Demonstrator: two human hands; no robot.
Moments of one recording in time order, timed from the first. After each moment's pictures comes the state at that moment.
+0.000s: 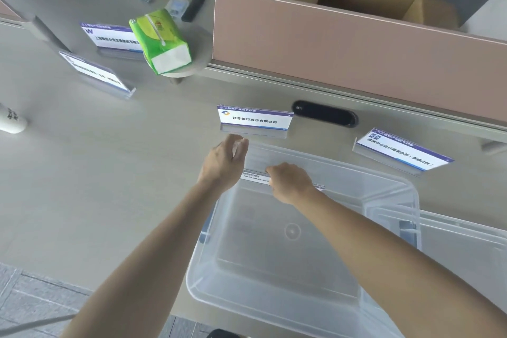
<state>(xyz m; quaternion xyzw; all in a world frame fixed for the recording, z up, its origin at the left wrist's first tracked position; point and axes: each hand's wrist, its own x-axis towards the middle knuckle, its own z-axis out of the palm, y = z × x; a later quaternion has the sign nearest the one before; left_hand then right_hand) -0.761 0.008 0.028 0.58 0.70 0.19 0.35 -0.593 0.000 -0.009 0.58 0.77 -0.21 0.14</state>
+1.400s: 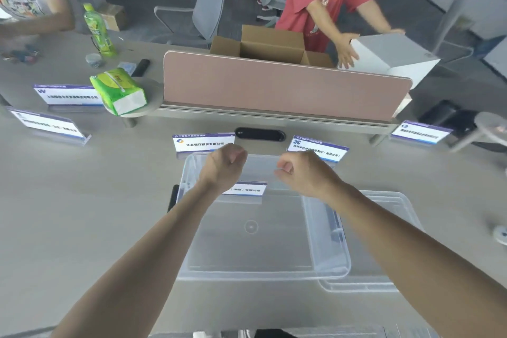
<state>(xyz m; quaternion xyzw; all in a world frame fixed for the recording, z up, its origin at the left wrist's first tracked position) -0.698 -0.058 0.122 0.69 0.56 0.24 0.39 -0.502 -0.117 0.159 0.71 0.67 -0.19 -0.10</state>
